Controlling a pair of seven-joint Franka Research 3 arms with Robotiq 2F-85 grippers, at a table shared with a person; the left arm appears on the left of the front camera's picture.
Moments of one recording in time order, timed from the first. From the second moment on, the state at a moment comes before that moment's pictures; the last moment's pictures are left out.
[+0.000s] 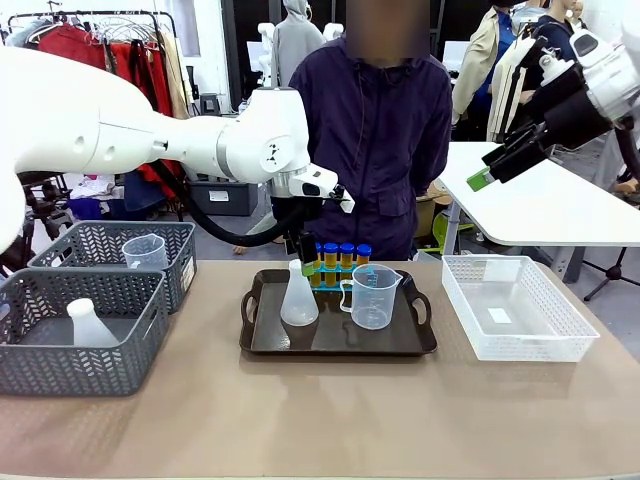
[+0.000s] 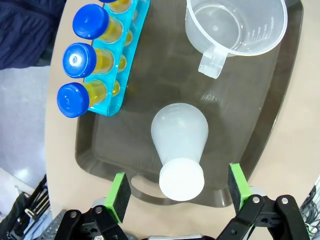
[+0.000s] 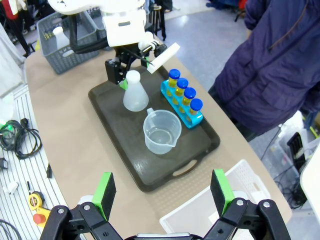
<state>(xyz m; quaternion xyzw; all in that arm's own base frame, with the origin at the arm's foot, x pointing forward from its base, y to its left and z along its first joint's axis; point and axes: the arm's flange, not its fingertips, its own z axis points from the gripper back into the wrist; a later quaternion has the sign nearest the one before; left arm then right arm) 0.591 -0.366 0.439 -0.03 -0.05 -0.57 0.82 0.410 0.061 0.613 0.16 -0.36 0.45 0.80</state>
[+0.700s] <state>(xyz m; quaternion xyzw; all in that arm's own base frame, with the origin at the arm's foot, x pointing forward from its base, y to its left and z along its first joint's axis) 0.584 -0.365 0.481 -0.06 -0.05 -0.57 0.82 0.410 0.061 0.613 0.16 -0.36 0.45 0.80</state>
